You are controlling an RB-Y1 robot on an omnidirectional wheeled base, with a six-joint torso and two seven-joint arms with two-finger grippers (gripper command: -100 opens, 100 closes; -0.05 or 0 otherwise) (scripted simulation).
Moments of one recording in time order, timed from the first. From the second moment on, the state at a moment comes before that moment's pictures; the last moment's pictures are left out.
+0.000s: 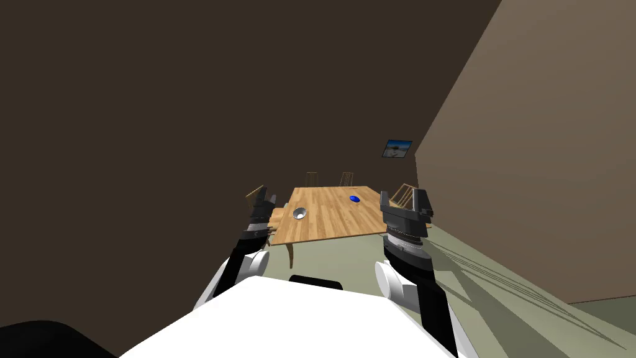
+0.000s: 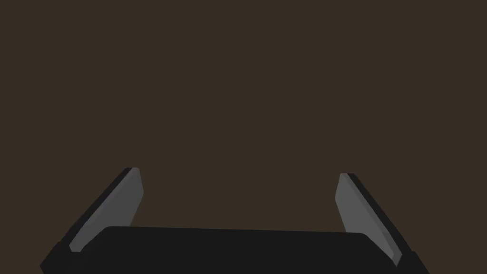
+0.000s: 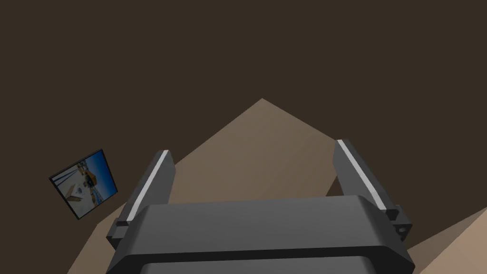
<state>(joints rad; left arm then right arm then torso) 0.49 -0.03 -0.01 -2.28 -0.02 -0.39 -0.08 0.45 0.01 -0.03 -2.40 0.02 -0.55 -0.08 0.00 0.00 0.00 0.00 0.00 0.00</state>
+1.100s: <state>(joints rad) 0.32 0.14 0.01 -2.05 -0.04 -0.15 -0.03 0.45 0.01 -0.03 -2.40 0.02 -0.55 -0.08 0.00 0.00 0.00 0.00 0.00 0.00</state>
